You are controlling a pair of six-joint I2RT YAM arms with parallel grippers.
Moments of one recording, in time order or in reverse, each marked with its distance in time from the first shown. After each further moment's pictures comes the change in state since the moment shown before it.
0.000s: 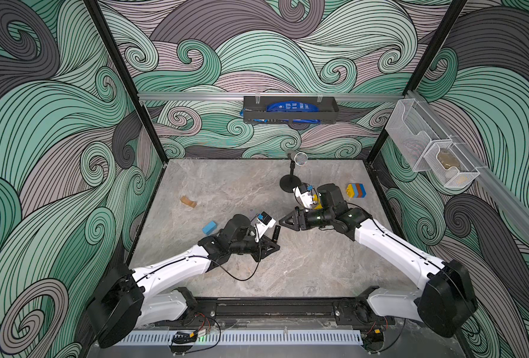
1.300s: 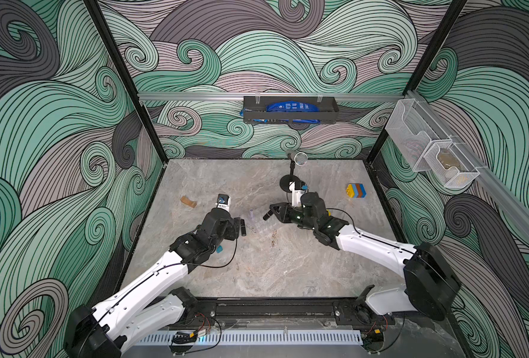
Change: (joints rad) left arm 0.187 -0.254 0.112 -0.466 -0.850 -0.048; right arm 0.220 0.159 -0.092 0.591 0.649 0.253
